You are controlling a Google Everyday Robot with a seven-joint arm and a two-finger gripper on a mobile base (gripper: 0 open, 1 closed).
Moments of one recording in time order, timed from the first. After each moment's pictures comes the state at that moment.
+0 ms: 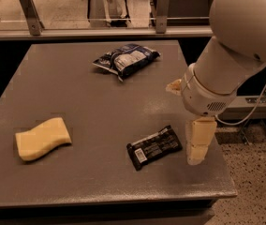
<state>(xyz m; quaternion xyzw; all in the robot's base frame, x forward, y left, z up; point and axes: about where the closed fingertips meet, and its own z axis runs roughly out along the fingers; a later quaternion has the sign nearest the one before) 0.427 -0.121 0.867 -0.73 0.67 0.02 0.13</state>
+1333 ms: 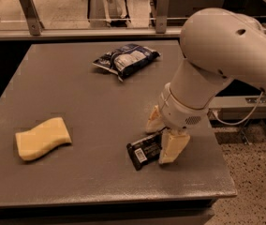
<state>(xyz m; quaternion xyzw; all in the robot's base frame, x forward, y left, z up) 0.411 -0.077 0.821 -0.78 0.61 0.10 0.11</state>
